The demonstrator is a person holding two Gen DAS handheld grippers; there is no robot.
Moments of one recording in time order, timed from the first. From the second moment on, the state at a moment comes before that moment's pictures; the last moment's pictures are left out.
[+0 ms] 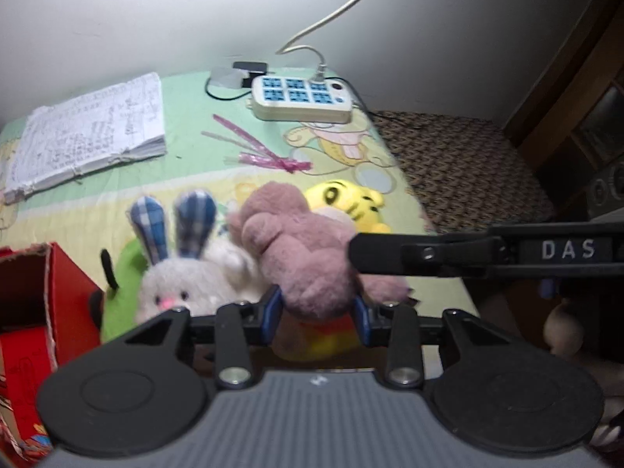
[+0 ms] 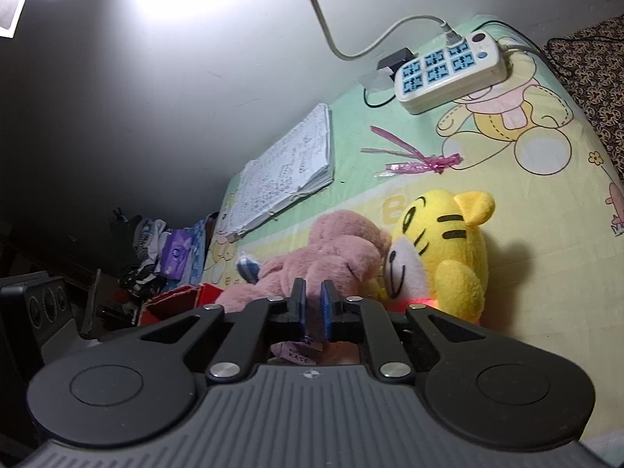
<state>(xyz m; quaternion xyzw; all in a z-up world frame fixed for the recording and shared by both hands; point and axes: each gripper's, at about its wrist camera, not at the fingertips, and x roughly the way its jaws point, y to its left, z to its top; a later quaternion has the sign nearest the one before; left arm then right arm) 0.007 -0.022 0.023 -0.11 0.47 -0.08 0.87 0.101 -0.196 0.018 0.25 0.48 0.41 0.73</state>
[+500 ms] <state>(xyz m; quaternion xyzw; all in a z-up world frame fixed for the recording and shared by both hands) 0.005 -0.025 -0.004 -0.11 0.47 -0.05 0.87 0.087 -0.207 -0.012 0.19 0.47 0.31 0.81</state>
